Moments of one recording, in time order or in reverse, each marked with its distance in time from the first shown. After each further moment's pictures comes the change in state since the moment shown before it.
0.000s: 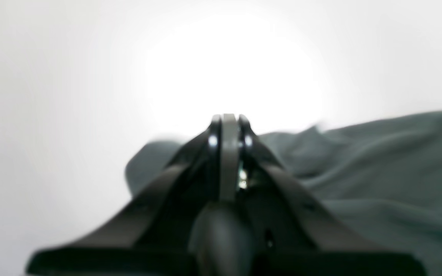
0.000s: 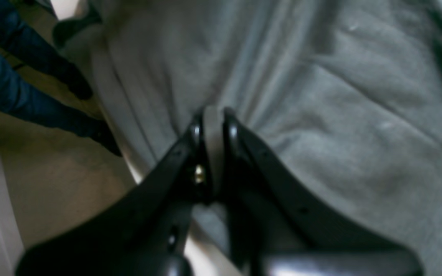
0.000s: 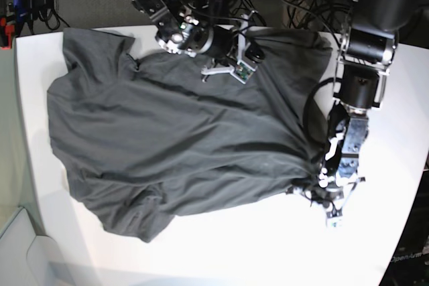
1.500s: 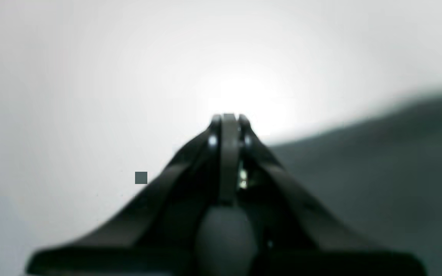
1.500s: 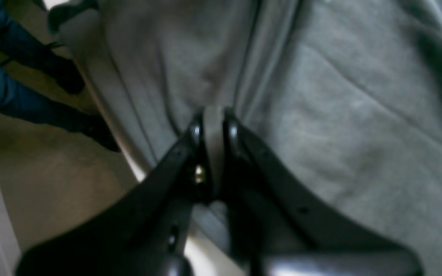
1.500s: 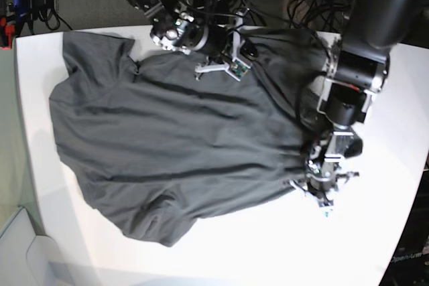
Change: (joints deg) left arm -9.4 4.5 3.9 -32.4 0.2 -0.3 -26.6; right arm -1.9 1.5 0.4 2.8 -0.2 -0.5 -1.8
